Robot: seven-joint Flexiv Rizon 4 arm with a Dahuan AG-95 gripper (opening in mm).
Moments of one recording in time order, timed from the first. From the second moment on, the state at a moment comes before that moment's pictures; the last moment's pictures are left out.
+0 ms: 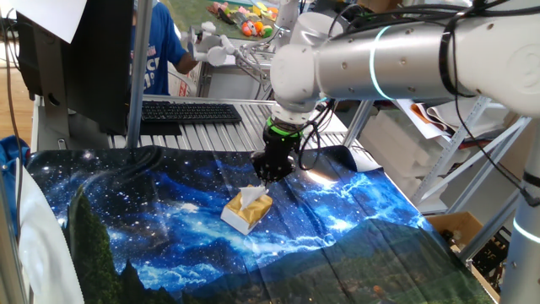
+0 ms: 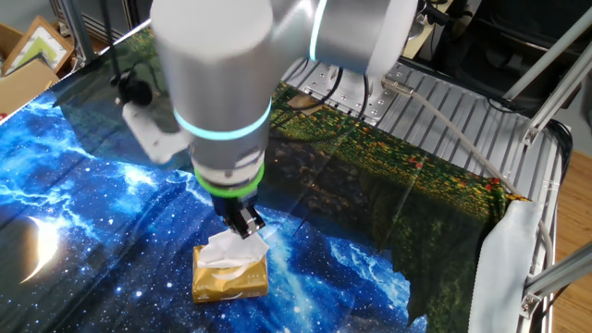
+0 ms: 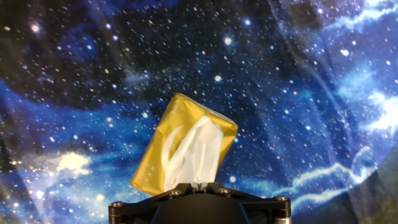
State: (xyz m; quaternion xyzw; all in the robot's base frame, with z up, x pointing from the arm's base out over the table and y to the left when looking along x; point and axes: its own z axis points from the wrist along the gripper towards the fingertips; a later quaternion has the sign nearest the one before) arm 0.632 0.024 0.131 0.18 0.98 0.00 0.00
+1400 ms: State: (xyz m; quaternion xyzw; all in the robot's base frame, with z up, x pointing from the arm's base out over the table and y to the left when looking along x) arm 0.621 0.013 0.240 0.17 0.98 -0.03 -0.03
